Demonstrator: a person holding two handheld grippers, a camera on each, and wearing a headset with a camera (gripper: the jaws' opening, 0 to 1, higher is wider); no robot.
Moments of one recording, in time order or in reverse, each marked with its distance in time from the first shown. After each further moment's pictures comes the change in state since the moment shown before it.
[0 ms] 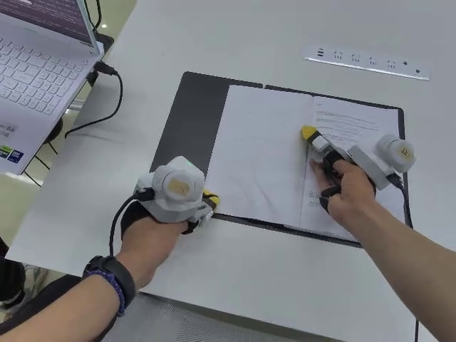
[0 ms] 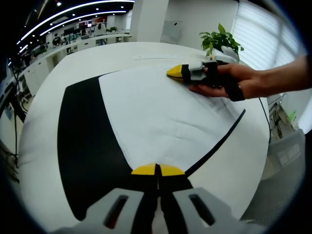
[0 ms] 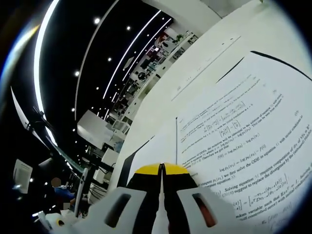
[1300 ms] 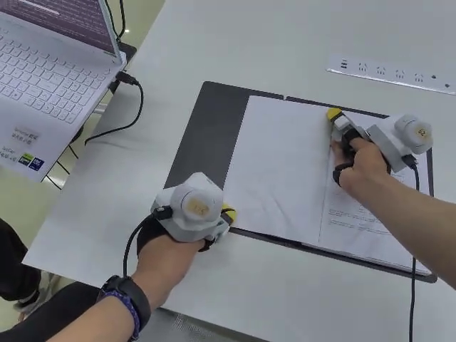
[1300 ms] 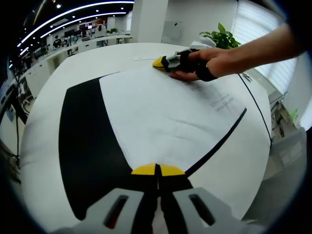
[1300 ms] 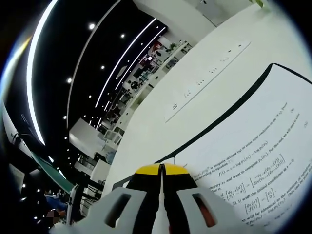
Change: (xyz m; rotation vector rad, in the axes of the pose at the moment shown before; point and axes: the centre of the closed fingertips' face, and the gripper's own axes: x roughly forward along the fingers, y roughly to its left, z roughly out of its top) left arm 0.003 -0.001 0.001 0.013 -0.008 0.021; right arm 0.052 0.000 0.049 -0.002 -0.079 -0.072
